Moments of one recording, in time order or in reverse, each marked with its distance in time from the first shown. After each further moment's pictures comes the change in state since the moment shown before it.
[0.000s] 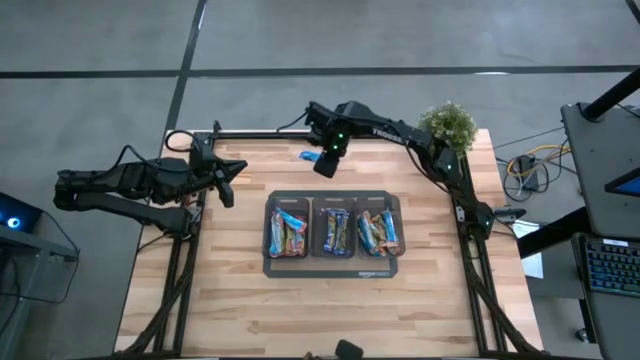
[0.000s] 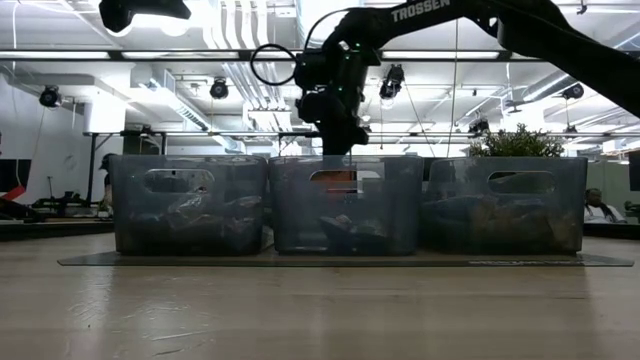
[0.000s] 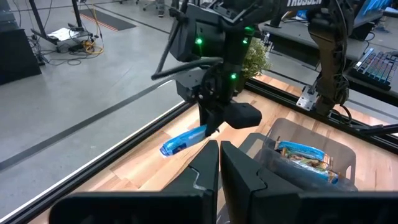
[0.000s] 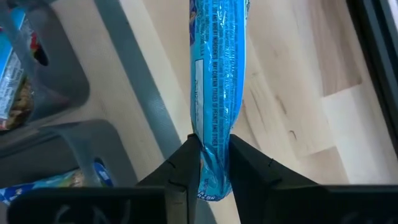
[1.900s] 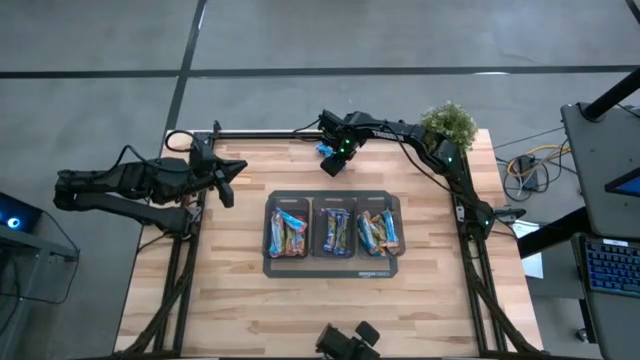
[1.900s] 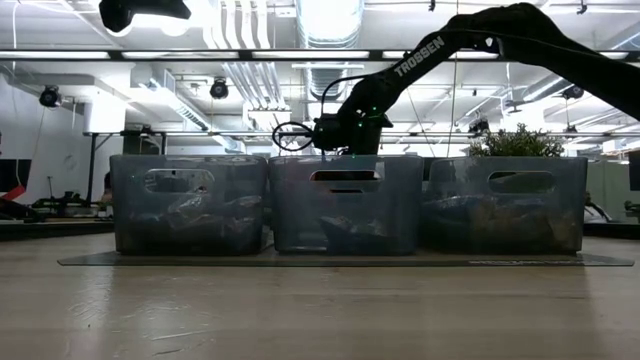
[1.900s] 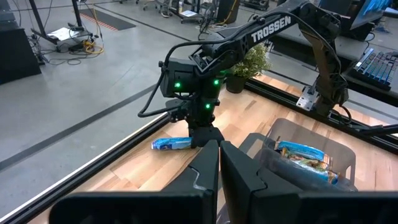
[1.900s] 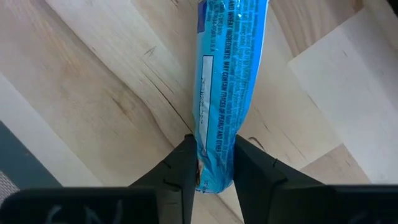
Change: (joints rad) left arm 0.000 0.000 0.000 0.000 0.000 -0.002; right arm -0.120 0.018 -0.387 0.359 0.027 0.149
